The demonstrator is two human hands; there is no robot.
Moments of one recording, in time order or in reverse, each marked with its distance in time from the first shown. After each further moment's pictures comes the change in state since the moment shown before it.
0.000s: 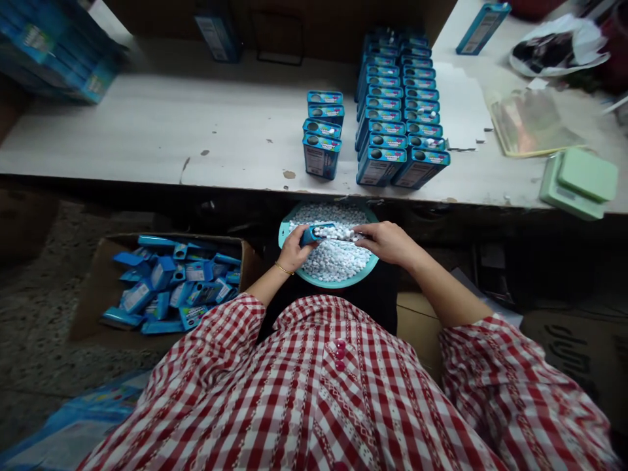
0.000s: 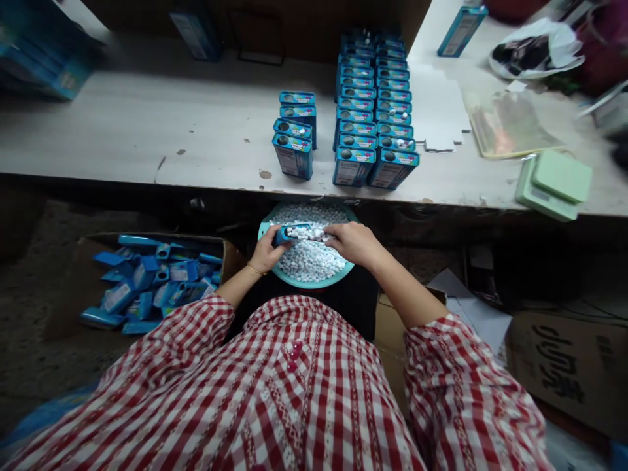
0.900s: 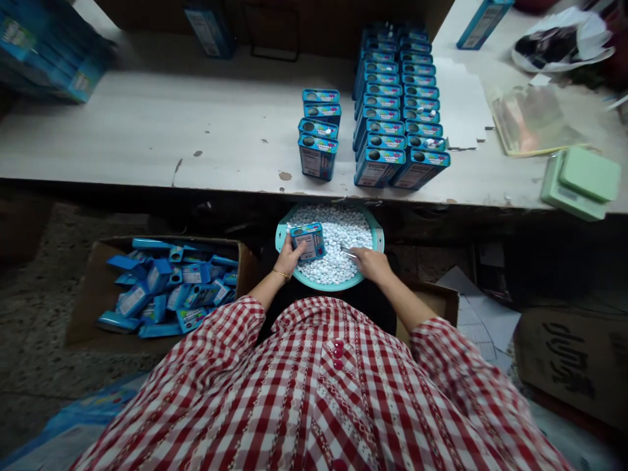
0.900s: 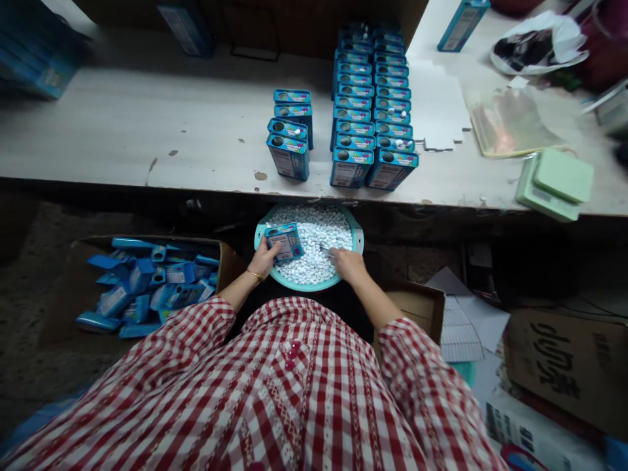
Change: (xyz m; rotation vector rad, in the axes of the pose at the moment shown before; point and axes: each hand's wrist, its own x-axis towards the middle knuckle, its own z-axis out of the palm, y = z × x) left_hand -0.013 -0.034 0.019 -0.554 0.080 -0.429; right_hand 0.002 0.032 0.106 -0.071 -0.067 0.205
